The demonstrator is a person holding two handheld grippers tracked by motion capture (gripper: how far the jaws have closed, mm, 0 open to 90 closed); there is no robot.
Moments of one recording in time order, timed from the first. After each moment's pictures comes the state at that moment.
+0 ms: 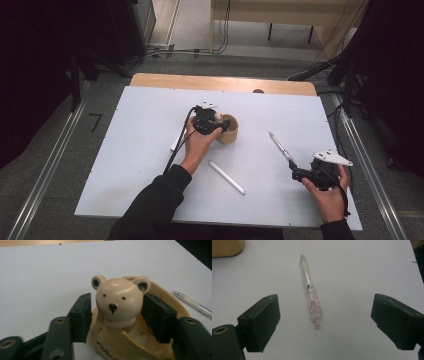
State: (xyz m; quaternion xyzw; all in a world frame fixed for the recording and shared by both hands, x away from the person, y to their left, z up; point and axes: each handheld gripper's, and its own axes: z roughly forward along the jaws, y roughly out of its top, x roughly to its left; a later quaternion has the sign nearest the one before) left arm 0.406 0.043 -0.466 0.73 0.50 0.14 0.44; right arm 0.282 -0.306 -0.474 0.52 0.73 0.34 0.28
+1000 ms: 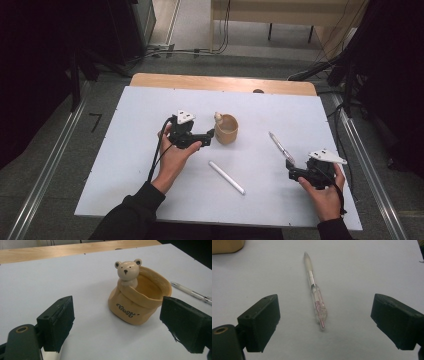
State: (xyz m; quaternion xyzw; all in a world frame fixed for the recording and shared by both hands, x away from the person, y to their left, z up) left arm 0.339 0.100 -0.444 0.71 0.49 0.20 0.45; right arm 0.286 -0.298 -0.477 0.52 0.74 0.33 0.28
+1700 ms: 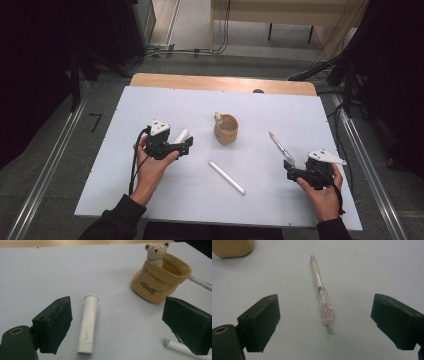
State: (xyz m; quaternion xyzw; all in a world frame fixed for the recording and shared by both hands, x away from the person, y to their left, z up) left arm 0.306 0.156 -0.455 0.69 0.53 0.21 0.45; right arm 0.285 -0.294 -0.478 0.52 0.74 0.35 0.27
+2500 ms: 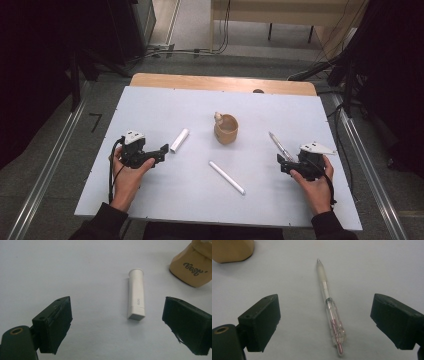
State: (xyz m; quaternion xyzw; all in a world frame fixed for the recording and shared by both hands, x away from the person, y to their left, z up) left arm 0.289 0.212 -0.480 0.67 0.57 0.22 0.41; right arm 0.313 -0.281 -0.485 0.51 0.74 0.35 0.25
